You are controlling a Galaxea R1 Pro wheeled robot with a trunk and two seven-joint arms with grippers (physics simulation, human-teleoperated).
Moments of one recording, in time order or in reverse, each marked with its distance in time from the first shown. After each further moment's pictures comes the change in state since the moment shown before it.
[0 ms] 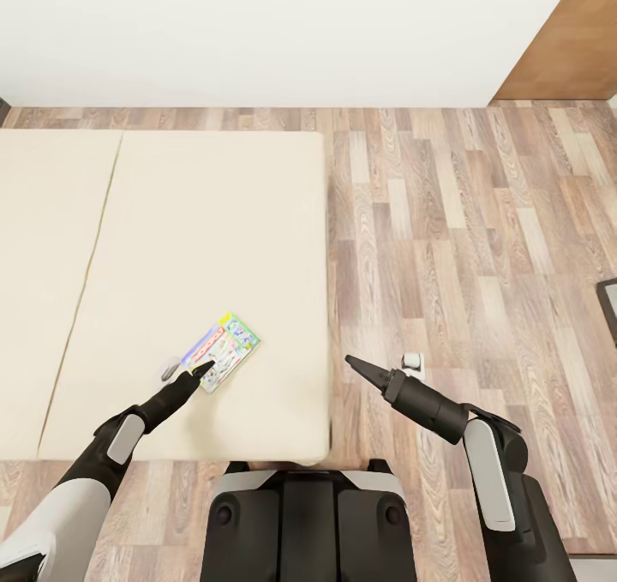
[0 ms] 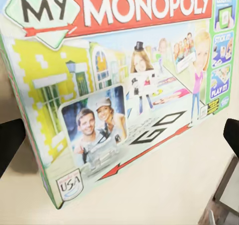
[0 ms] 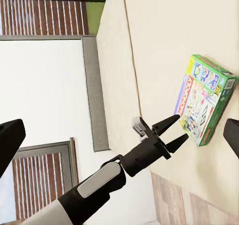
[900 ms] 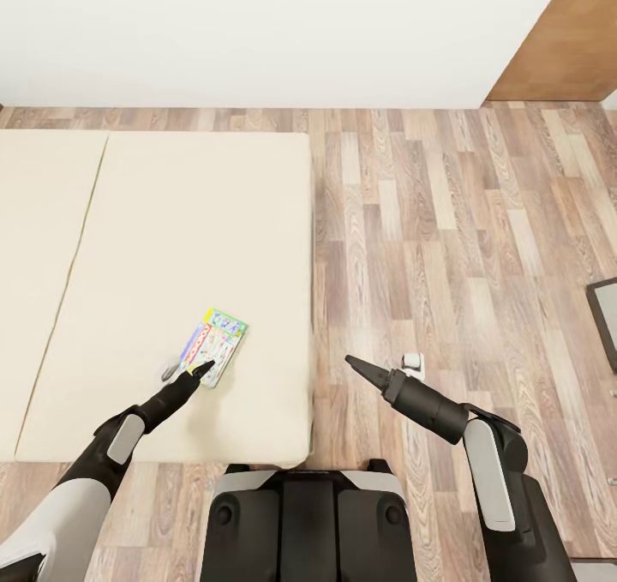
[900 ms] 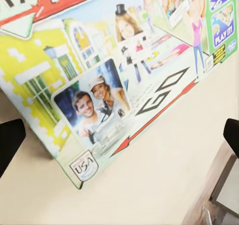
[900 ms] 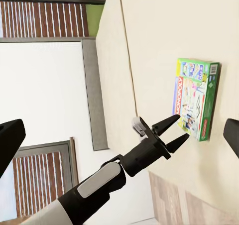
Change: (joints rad) left arm 0.000 0.000 0.000 0.000 0.000 0.001 -0.001; right arm 0.000 0.000 0.000 0.000 0.000 0.000 0.000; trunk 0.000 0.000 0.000
